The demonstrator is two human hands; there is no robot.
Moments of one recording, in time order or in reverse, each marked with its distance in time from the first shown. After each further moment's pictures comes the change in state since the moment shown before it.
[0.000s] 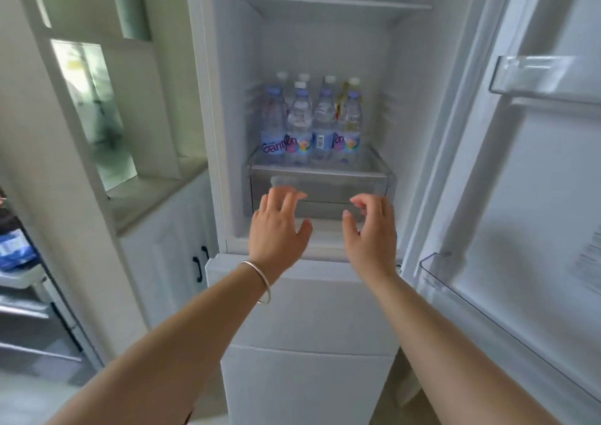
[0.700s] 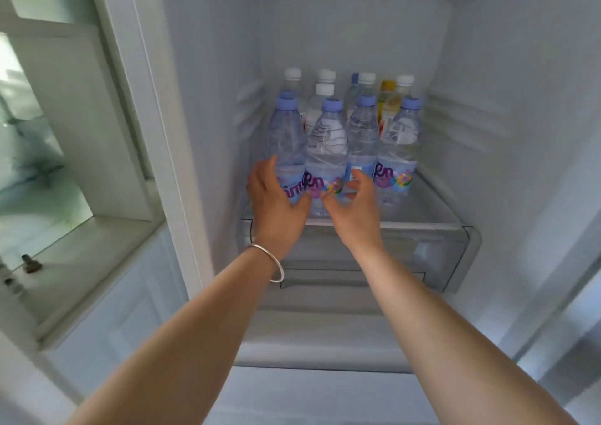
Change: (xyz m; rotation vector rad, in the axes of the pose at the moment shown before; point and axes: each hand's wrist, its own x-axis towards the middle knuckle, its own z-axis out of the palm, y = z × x) left_hand 0.216 -0.139 0.125 -0.377 0.172 -0.248; right_hand 0.188 0.069 0.214 0.274 -0.176 0.385
